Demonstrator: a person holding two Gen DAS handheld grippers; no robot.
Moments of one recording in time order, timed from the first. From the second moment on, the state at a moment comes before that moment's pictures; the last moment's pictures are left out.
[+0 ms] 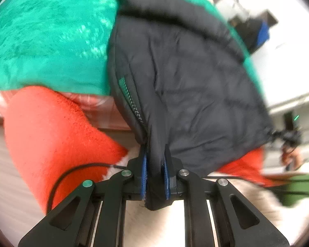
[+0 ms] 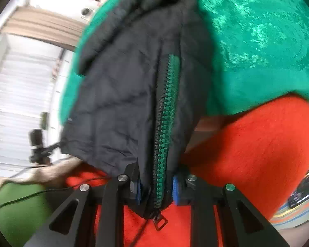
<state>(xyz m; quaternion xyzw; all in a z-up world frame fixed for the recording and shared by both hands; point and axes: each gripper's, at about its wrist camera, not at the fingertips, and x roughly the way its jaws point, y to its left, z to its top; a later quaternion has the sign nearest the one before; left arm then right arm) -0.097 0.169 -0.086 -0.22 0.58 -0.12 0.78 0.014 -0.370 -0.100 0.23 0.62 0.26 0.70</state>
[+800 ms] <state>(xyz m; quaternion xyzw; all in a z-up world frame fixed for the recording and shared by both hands) 0.264 0.207 0.001 -0.17 0.39 0.03 0.91 0.348 -0.379 -0.070 0.41 0.42 0.20 0.78</state>
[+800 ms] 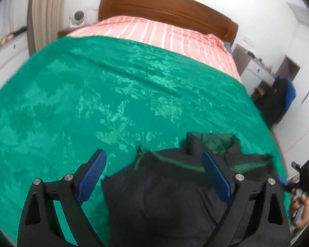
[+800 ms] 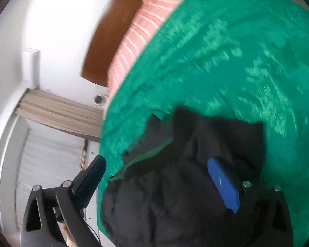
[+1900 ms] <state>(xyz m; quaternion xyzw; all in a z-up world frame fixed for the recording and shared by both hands) 0.280 0.206 -0.160 -0.18 0.38 0.05 0.91 0.374 -0.314 -0.157 0.12 0.39 0.07 0.91</state>
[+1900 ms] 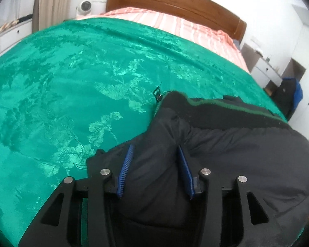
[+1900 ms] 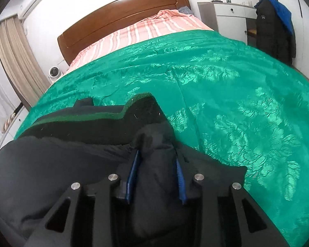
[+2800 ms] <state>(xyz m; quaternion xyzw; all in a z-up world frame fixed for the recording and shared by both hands) 0.266 0.057 -0.011 -0.07 0.34 -0.12 0.93 0.378 -0.311 -0.166 0.14 0.38 0.07 0.91</state>
